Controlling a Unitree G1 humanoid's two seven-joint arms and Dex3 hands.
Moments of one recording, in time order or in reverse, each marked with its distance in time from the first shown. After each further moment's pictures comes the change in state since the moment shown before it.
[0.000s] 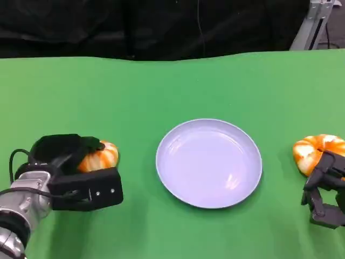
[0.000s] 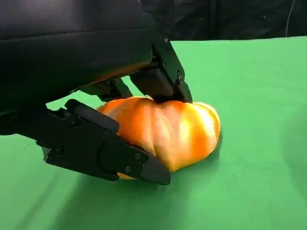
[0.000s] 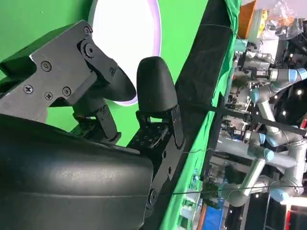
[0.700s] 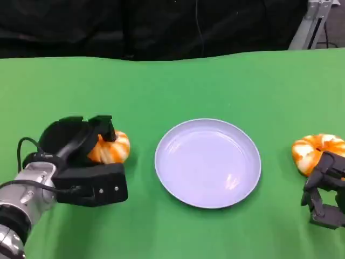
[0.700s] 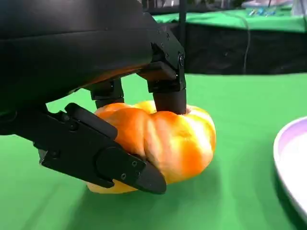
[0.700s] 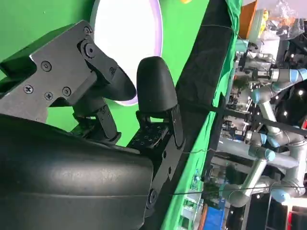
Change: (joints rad) left arm -0.004 0.023 -0.003 -0.105 0.003 -0.092 0.050; right arm 0.000 0.000 -0.001 0.003 0.001 0.000 0.008
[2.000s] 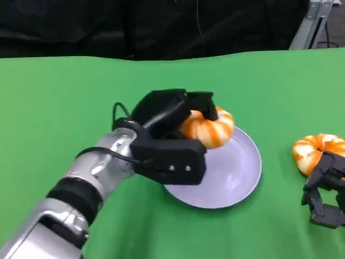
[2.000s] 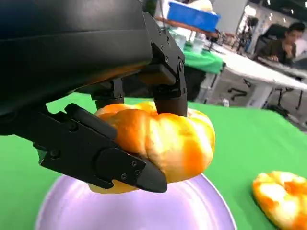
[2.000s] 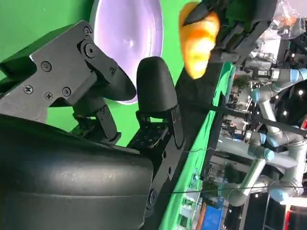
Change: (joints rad) left arm -0.111 -0.268 0.008 -0.165 -0.077 -0.070 -0.235; right arm -0.001 0.000 0.000 0.003 -0.018 -0.014 -0.017
